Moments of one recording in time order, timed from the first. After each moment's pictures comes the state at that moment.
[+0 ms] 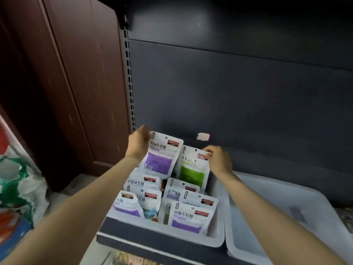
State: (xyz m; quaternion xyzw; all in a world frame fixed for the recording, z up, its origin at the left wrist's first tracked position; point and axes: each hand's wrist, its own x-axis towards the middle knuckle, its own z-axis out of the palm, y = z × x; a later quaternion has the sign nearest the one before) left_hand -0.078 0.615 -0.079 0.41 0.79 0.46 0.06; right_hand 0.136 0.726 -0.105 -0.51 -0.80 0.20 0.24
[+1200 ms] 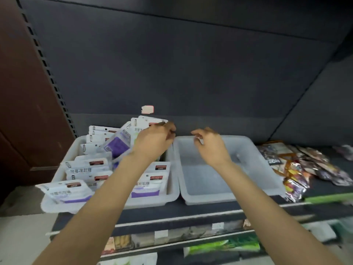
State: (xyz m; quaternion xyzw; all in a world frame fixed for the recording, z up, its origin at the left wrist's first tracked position) left_hand 0.104 0.614 -0.057 0.71 0.67 0.22 0.02; right_hand 0.277 0.654 -0.078 -0.54 -0.80 0.09 0.25
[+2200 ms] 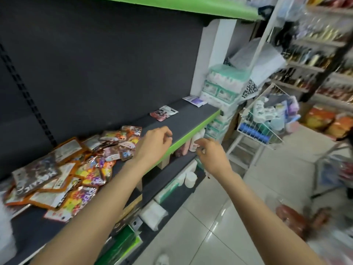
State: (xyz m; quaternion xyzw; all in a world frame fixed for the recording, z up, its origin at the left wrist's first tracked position) left_hand 0.836 0.713 -0.099 0.85 0.40 0.25 0.22; right_hand 0.990 0.608 -0.105 -0.82 -0.53 0.06 0.23
